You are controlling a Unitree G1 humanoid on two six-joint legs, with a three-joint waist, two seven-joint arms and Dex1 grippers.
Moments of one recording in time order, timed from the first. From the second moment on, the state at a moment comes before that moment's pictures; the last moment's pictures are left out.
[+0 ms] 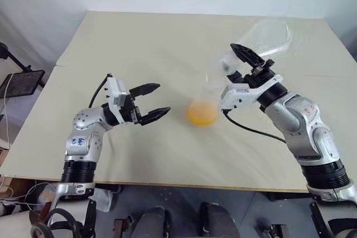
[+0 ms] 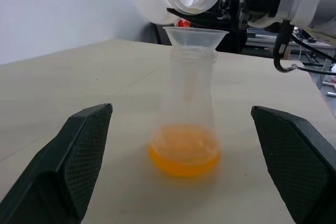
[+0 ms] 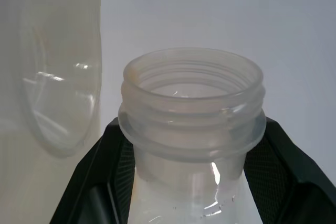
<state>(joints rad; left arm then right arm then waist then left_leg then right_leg) -0.53 0.42 0.11 0.17 -0.48 0.12 -1.07 -0.54 -0.63 0.07 -0.19 -0.67 -0.17 0.30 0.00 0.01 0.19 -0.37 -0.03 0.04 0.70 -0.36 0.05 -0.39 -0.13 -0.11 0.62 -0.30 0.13</state>
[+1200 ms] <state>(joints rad) -0.57 0.41 0.08 0.17 -0.48 0.16 -1.05 -0.59 -0.59 -0.61 0.42 0.21 0.18 0.25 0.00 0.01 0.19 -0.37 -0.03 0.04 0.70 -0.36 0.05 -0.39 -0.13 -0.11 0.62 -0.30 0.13</state>
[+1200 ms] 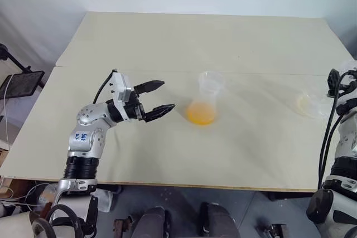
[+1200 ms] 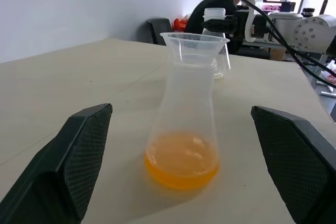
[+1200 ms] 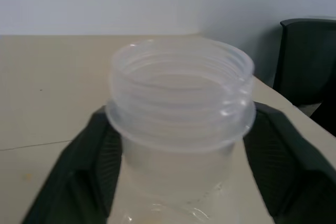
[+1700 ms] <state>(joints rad) -0.58 0.42 0.08 0.20 -0.48 0.15 -1.08 -0.43 -0.63 -0.63 0.21 0.35 0.28 0.27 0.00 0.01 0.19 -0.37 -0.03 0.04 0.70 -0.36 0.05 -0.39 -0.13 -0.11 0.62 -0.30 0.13</state>
